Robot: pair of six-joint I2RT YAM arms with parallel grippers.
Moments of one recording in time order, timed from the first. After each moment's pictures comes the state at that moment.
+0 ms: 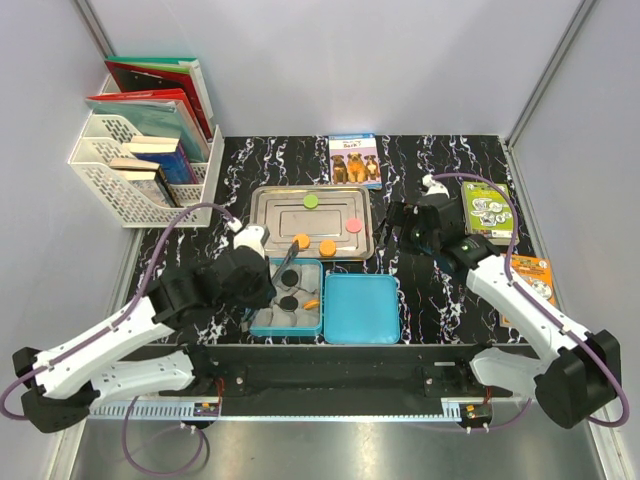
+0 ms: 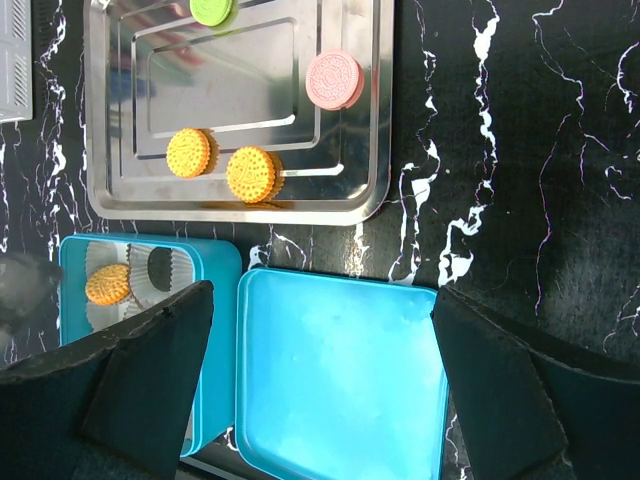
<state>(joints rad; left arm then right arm) -1.01 0.87 0.99 -1.00 -0.29 -0.74 0.48 1.15 0.91 -0.40 0.04 0.61</state>
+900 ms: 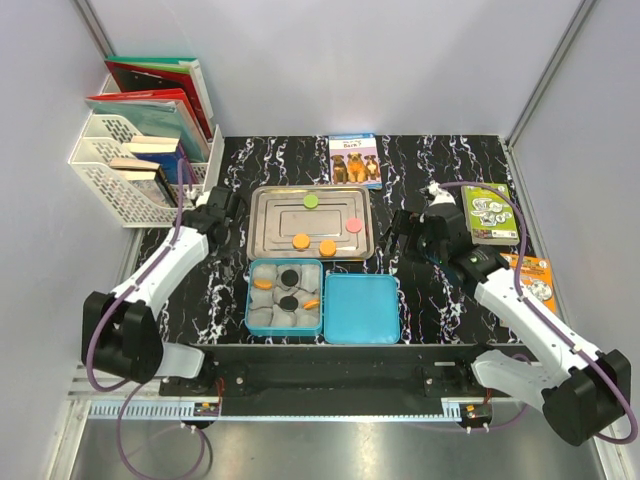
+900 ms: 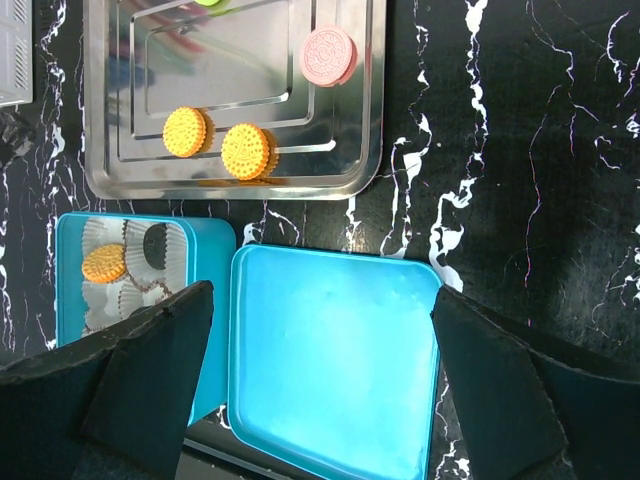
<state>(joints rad) -0.28 1.35 1.02 -0.83 -0.39 -0.61 0.48 1.04 0.85 -0.44 0.03 0.61</state>
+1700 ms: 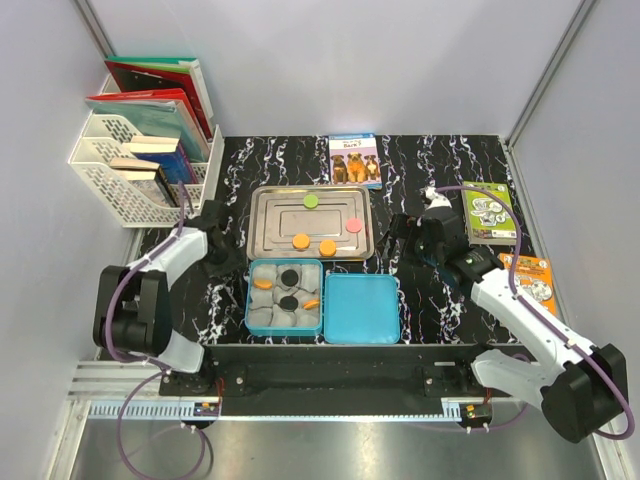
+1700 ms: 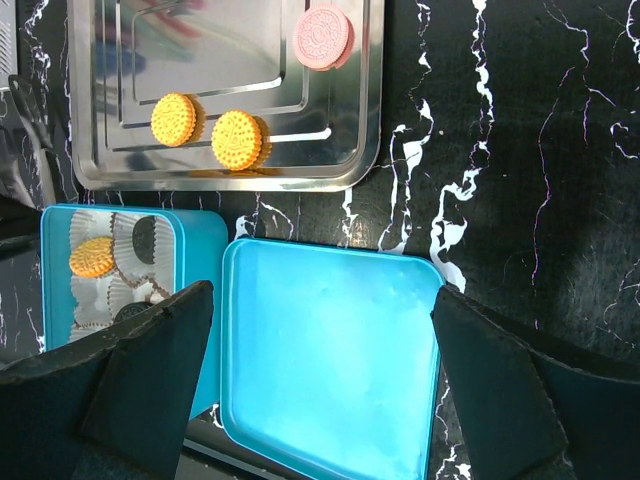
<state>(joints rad) -0.13 1.50 0.88 -0.71 -0.11 -0.56 0.48 1.06 0.80 -0.39 0.02 0.61</state>
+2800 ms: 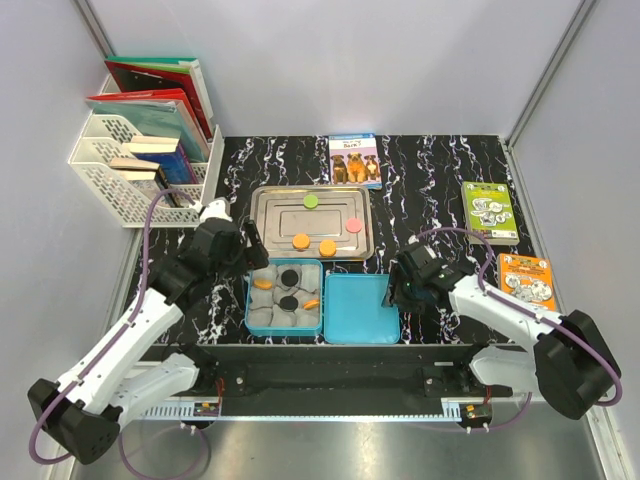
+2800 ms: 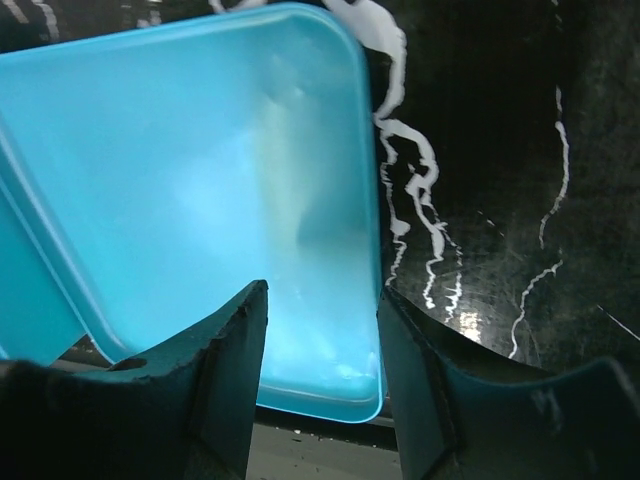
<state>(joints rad) -0.54 0.88 0.87 -0.74 -0.27 -0.66 0.62 1.18 0.61 -0.51 0.00 0.80</state>
